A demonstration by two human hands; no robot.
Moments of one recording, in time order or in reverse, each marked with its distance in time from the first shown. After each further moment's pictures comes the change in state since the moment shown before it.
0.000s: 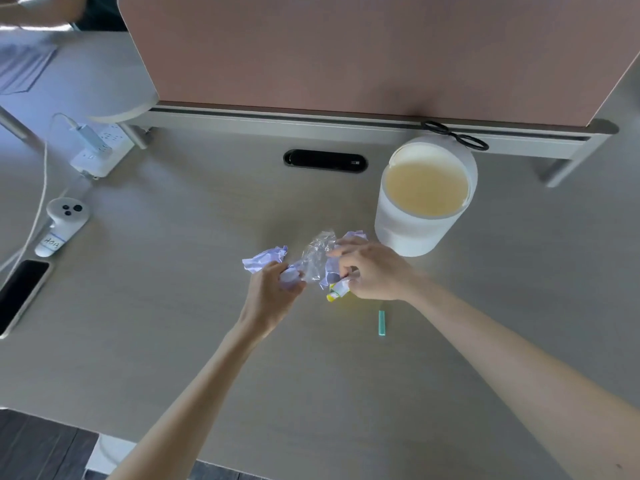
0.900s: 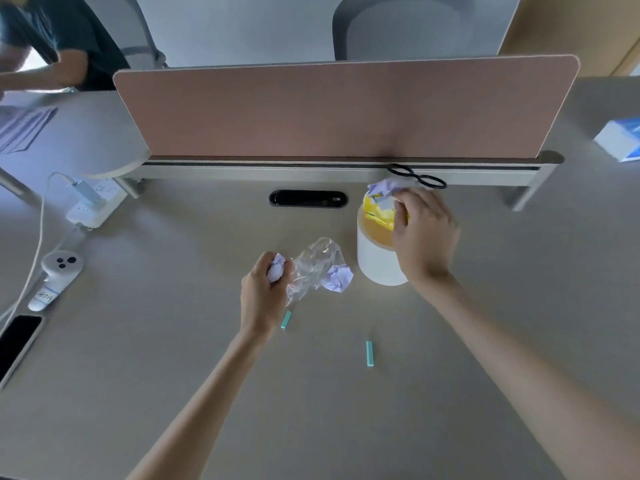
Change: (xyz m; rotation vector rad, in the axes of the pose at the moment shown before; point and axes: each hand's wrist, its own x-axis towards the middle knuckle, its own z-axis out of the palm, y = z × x) left_hand 0.029 0.060 -0.011 -0.230 0.237 0.010; right_hand -0.015 0.004 -0.099 -0.227 1.210 0.334
